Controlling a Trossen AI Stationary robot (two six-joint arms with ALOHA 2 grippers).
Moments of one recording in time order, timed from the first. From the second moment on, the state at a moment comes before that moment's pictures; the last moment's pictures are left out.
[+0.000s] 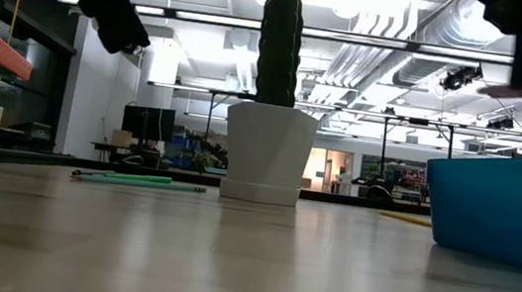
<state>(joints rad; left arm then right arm) 0.52 0.84 0.71 -0.59 0.37 -0.01 0.56 1.29 1.04 -1.03 0.28 1.87</state>
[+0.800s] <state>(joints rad) 0.36 0.84 0.71 -0.72 0.25 -0.18 0.76 1.37 0.97 -1.02 0.33 2.04</state>
